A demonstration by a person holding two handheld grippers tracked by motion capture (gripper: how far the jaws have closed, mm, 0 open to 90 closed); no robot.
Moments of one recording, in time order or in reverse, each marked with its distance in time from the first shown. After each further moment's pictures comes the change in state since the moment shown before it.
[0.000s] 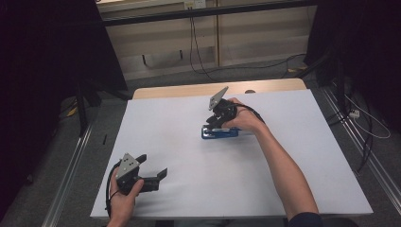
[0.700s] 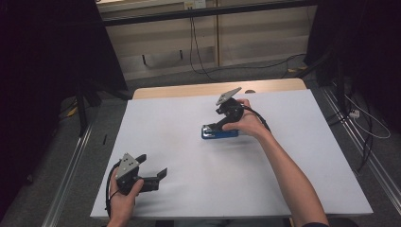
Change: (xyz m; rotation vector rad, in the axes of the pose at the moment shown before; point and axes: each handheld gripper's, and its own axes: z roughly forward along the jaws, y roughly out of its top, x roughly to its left) left arm 0.000 0.000 0.000 -0.001 0.006 -0.005; right arm 0.011 -0.018 -0.015 -0.125 -0.177 0.245
